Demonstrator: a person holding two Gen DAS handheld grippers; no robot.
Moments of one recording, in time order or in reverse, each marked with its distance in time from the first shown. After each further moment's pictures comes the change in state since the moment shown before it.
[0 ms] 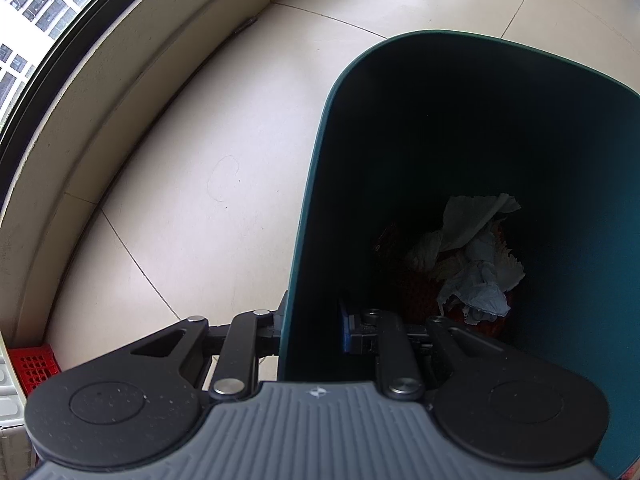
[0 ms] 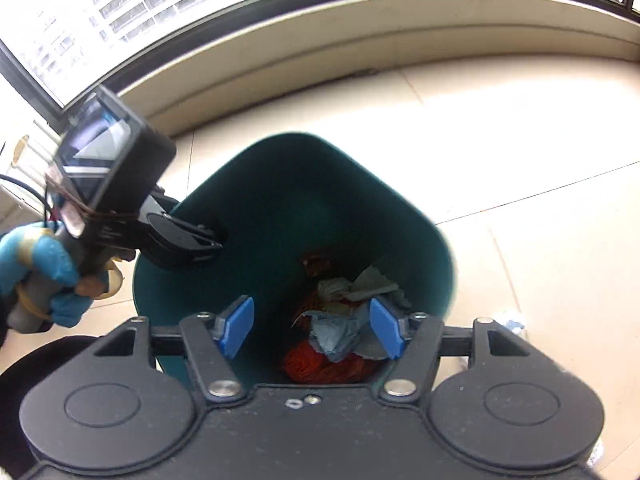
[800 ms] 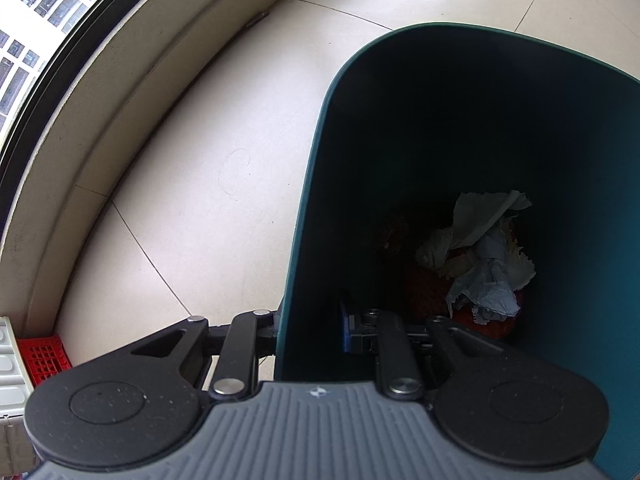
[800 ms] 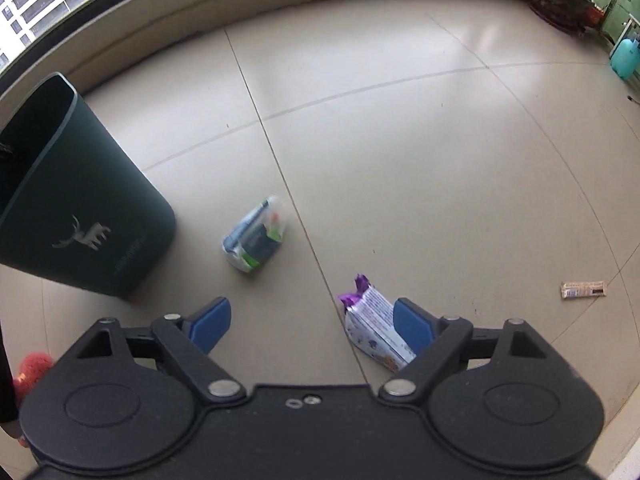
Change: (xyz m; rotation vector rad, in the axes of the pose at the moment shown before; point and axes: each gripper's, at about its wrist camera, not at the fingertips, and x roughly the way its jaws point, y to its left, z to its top) left arm 0.011 -0.010 0.003 -0.013 0.020 0.050; right arm -0.019 -0.265 -0.149 0.085 0.122 -0.222
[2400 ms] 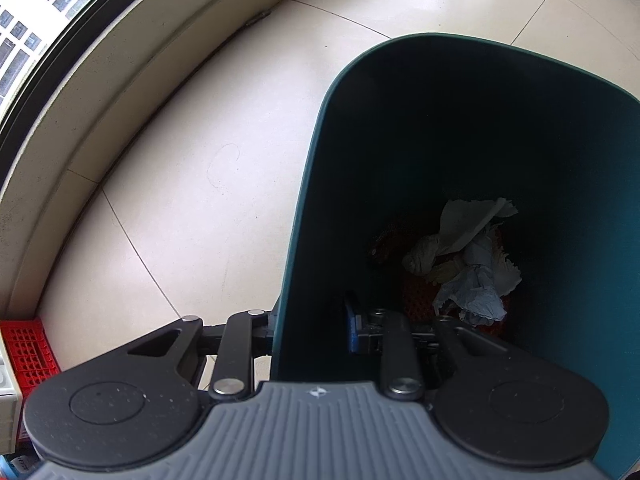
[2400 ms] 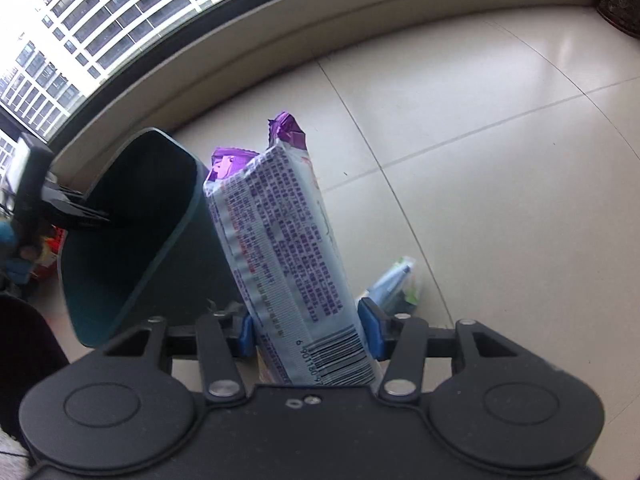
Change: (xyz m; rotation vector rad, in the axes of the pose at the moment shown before) left arm 0.004 0.008 -0.009 -0.054 -0.019 -0.060; right arm -0.031 0.138 0.049 0.019 -0.134 0.332
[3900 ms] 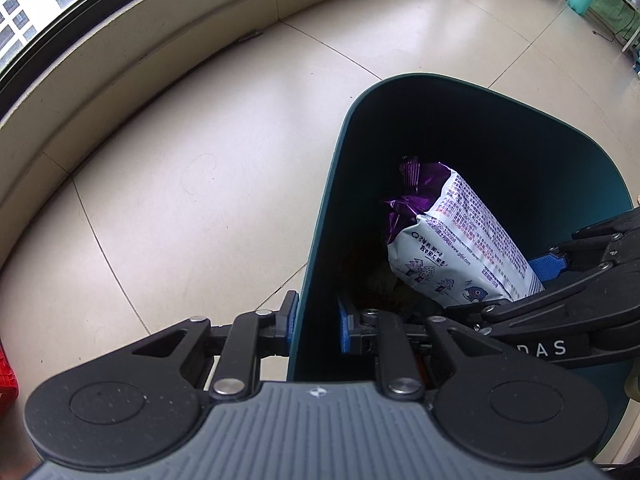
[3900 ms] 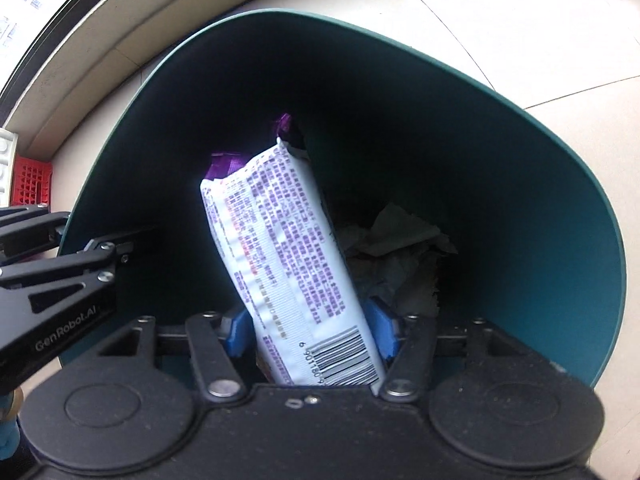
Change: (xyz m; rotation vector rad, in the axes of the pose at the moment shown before) left arm -0.012 0.041 -0.015 -0.087 -0.094 -0.154; right arm 0.213 0.115 0.039 0.049 0.316 -0.123
